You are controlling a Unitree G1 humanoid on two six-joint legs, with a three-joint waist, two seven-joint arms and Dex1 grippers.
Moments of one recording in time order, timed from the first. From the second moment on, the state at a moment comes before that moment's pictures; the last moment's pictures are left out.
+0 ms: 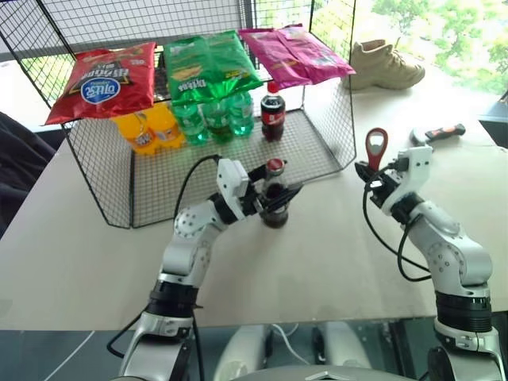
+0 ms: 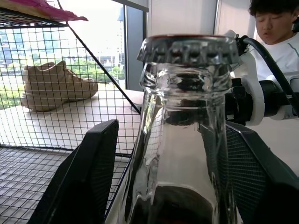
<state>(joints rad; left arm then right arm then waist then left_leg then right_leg) -0.36 0.27 -0.07 0.00 -0.42 0.01 -0.91 -0.30 -0.29 -0.16 -0.27 0.53 0.64 0.30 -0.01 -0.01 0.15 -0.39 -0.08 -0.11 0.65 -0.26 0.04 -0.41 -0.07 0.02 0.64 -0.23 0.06</state>
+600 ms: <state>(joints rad) -0.36 0.28 -0.07 0.00 -0.41 0.01 -0.90 -0.44 -0.35 0.30 -0.33 0.06 0.34 0.36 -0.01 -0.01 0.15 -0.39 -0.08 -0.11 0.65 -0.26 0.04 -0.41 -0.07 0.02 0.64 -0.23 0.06</state>
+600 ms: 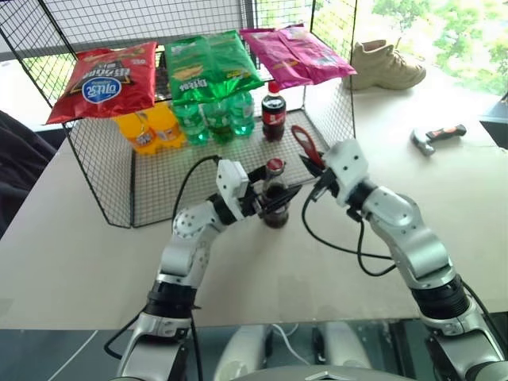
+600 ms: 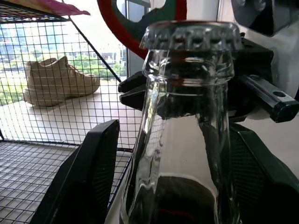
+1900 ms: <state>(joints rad) -0.36 0.28 -0.08 0.00 -0.41 0.01 -0.89 -0.46 -0.38 0.37 -0.05 -0.42 -0.26 0.25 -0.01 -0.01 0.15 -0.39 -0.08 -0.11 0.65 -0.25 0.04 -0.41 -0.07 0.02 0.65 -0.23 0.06</state>
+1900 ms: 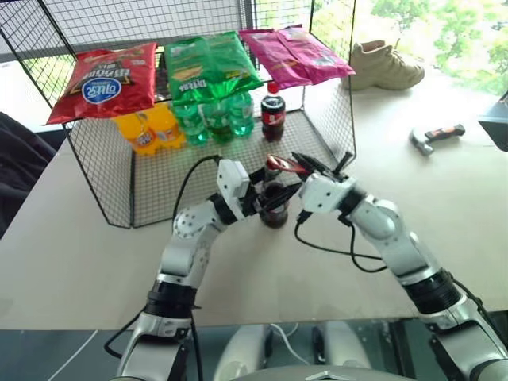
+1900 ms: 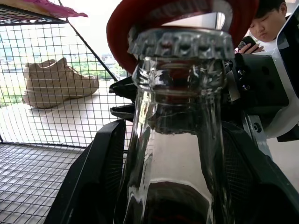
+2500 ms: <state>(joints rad) -0.35 0.29 -0.05 0.00 -0.42 0.04 -0.89 -0.55 -0.30 0.38 0.24 -0.58 -0.55 0.04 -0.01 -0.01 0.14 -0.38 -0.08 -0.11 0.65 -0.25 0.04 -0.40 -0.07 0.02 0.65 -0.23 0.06</state>
